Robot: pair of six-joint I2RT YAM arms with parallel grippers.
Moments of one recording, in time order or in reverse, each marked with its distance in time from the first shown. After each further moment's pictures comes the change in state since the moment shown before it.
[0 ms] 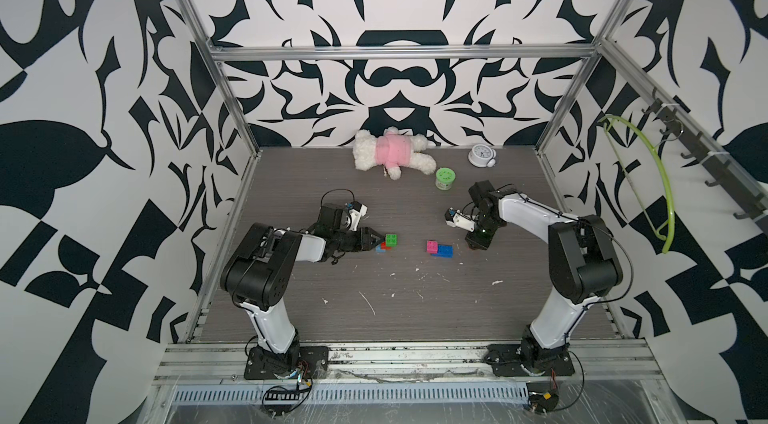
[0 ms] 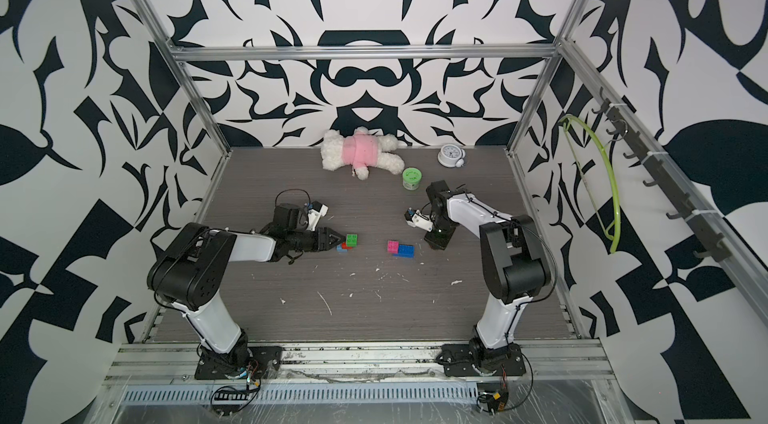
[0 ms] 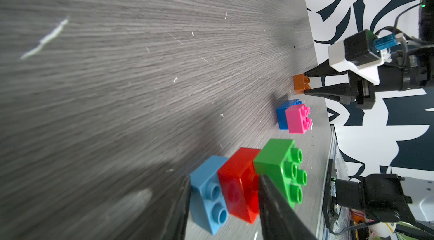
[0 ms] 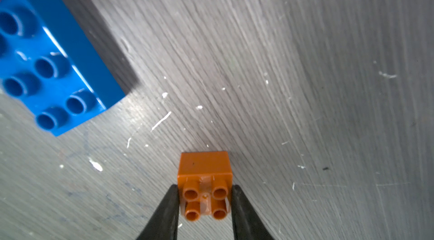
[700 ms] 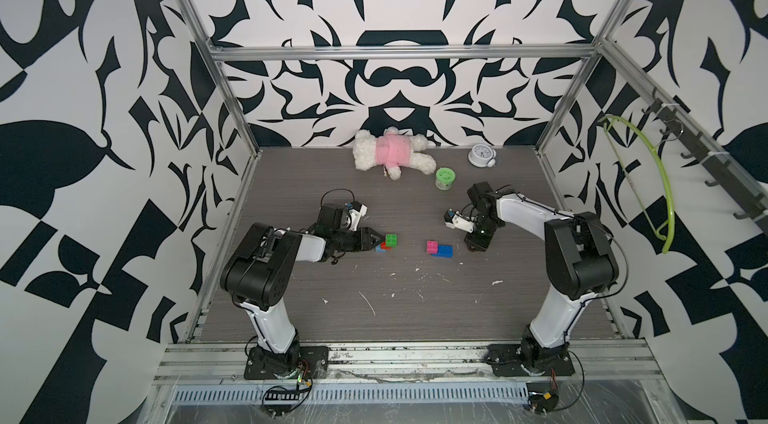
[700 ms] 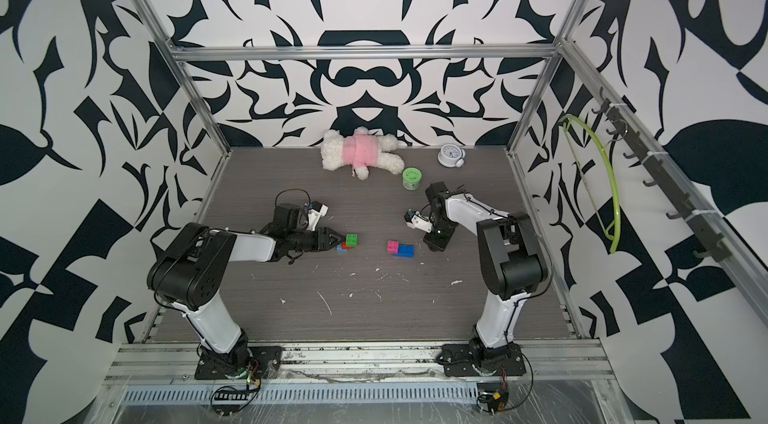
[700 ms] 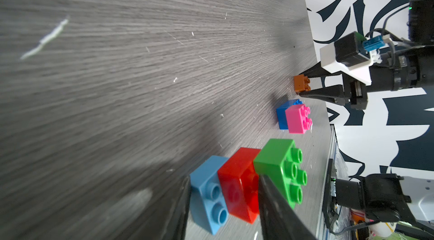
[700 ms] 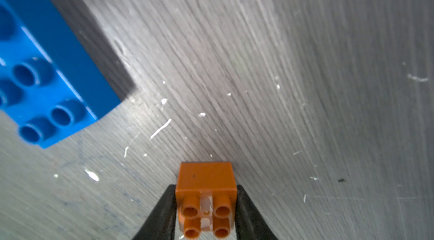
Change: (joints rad) left arm 0.000 0.000 0.000 0.000 0.001 0.000; right arm 0.000 0.026 0.000 0.006 -0.010 0.009
